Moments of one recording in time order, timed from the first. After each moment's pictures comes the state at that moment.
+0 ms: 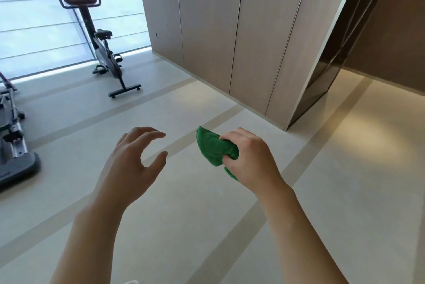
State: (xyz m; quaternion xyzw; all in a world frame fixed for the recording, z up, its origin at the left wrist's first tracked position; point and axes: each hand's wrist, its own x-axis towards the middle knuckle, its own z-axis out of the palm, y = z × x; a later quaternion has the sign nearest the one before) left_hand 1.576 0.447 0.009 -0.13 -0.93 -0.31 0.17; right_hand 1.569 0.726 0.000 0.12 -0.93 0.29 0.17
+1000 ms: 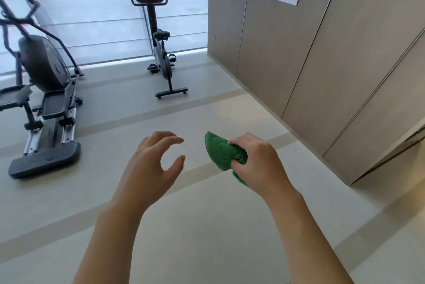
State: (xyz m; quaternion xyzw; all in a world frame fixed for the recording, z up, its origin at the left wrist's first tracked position) left_hand 1.243 0.410 -0.006 -0.01 -0.94 -0.29 0.18; right_hand 1.161 0.664 -0.015 0.24 -0.91 0.31 0.10
